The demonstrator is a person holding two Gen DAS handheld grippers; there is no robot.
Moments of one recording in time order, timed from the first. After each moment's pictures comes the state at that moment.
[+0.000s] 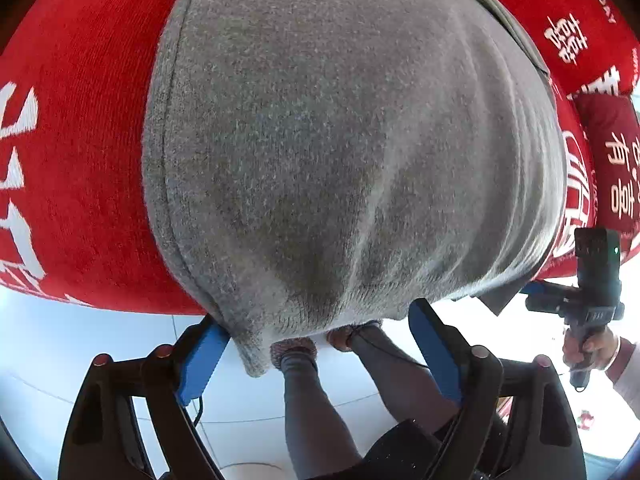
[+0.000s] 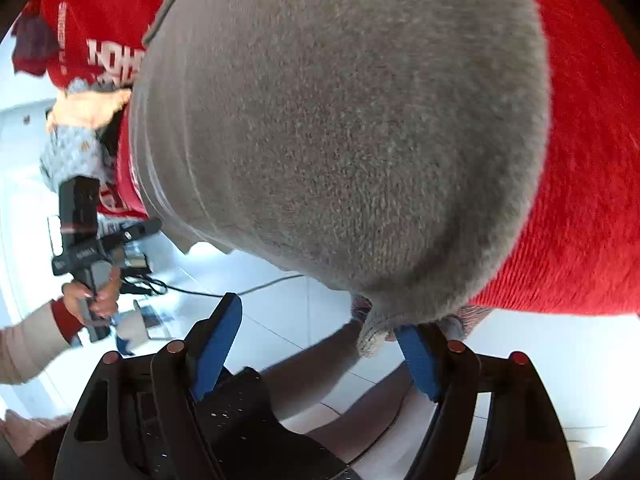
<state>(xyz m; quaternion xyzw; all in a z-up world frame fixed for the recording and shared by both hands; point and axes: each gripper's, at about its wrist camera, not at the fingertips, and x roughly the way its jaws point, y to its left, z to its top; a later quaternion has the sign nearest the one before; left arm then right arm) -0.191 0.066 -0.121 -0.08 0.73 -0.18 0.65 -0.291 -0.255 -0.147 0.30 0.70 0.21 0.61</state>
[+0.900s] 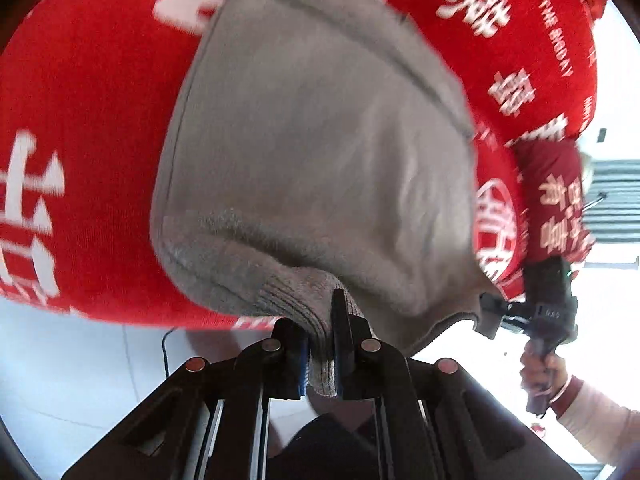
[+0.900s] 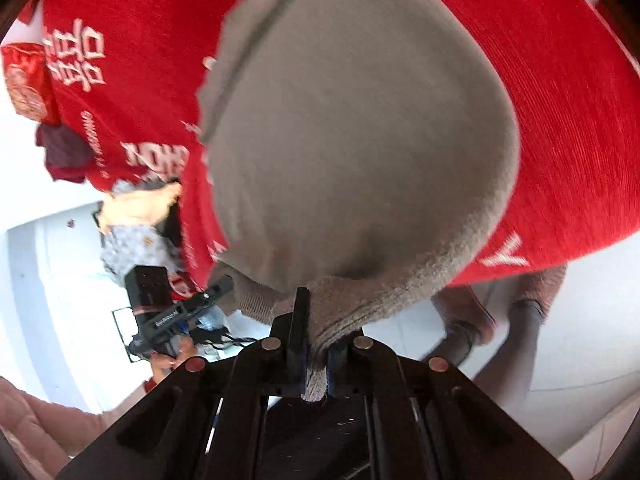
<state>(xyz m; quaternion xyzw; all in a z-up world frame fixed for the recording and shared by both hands) -0.154 0.102 -0.046 -0.20 0.68 -0.24 0.66 -0.281 -0.268 -0.061 0.48 0.61 0.16 0.61</state>
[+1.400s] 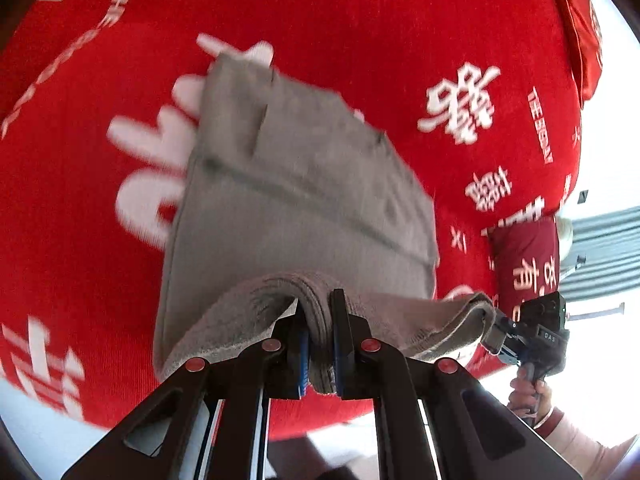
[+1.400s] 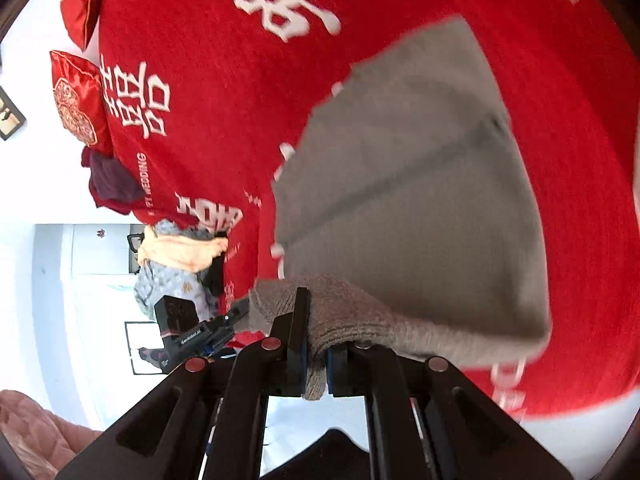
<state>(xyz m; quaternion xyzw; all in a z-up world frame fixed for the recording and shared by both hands) -0.023 0.096 -0.001 -0.26 0.61 -0.21 0.72 -0.143 -0.324 0.011 0.47 0.53 0.18 0.68</state>
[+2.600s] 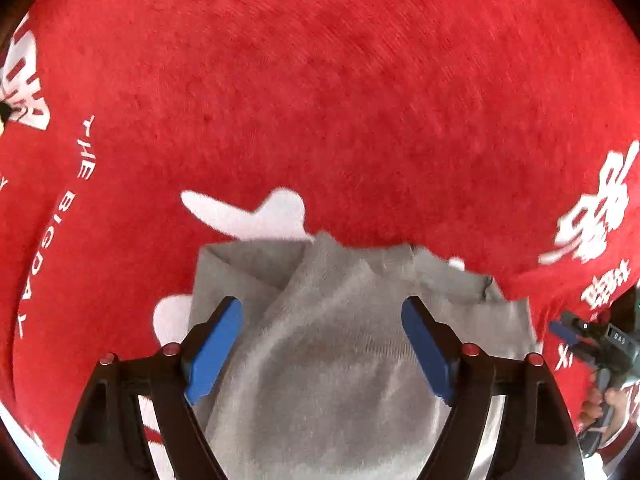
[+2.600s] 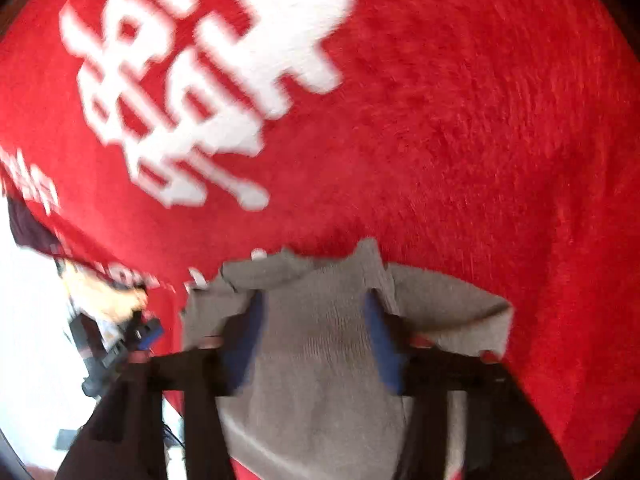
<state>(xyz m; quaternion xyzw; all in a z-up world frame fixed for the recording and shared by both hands) 0.174 0.036 -0.037 -0.12 0.60 -0.05 0.79 0.115 -0.372 -0.060 0.34 0.58 0.12 0.73</state>
